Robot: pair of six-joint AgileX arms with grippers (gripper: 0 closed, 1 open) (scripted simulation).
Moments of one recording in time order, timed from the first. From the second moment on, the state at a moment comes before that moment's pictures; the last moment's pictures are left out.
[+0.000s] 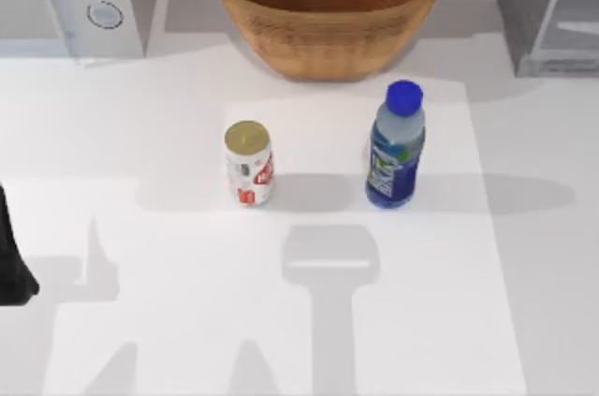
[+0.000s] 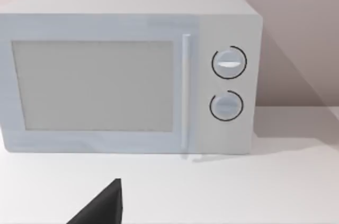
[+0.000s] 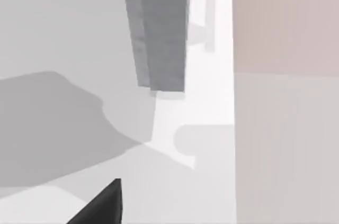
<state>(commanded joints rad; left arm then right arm) 0.00 0.00 0.00 0.00 0.00 0.00 -1.77 1.78 1.32 -1.49 -0.92 -2.02</state>
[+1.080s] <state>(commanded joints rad) 0.00 0.00 0.00 0.00 0.00 0.00 -1.47 1.83 1.33 -1.03 -0.88 -1.51</state>
